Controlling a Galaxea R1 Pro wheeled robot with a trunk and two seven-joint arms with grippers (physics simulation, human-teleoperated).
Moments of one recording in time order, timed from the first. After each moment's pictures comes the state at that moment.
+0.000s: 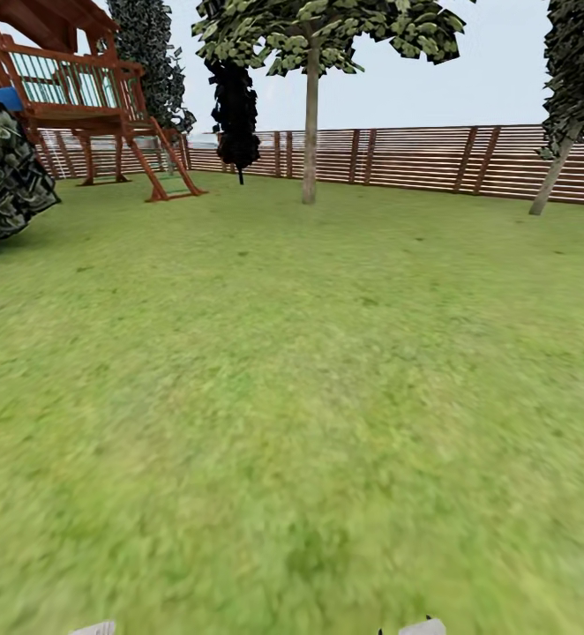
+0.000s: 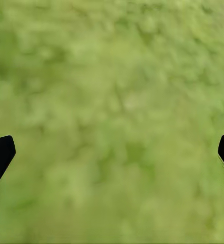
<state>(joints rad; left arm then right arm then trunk) -0.31 0.20 0.21 -0.12 0.09 -0.40 -0.10 -0.33 0.07 -0.08 -0.03 0.56 -0.59 -0.45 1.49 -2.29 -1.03</state>
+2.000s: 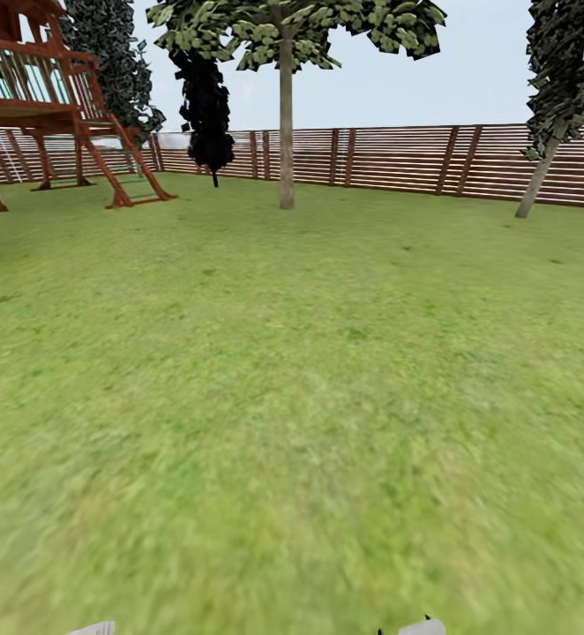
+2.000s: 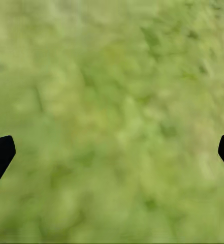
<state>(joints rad) -0.31 0.20 0.21 -0.12 0.09 -0.40 -0.10 -0.33 0.07 -0.08 -0.03 0.55 -0.59 -0.46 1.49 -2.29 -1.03</state>
